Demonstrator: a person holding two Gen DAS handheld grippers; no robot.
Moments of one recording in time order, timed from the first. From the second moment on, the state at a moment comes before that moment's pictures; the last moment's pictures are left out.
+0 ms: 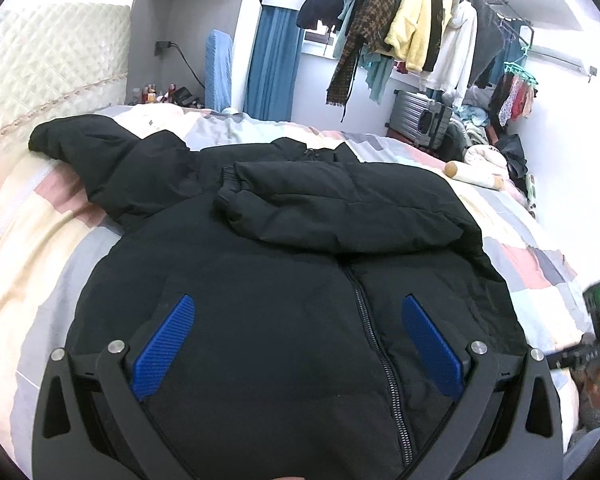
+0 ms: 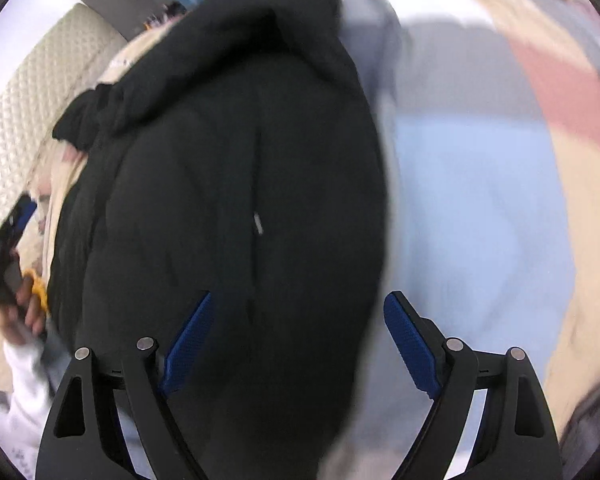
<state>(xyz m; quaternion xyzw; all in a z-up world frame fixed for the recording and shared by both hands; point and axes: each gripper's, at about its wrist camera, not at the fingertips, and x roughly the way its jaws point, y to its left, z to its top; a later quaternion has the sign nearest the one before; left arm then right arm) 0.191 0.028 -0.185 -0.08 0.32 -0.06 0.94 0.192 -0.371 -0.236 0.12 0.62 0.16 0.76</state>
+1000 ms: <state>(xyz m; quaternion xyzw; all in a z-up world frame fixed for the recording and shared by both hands) 0.182 0.029 -0.182 -0.08 0.32 -0.05 0.94 0.169 -0.324 -0.254 -0.02 0.63 0.22 0.74</state>
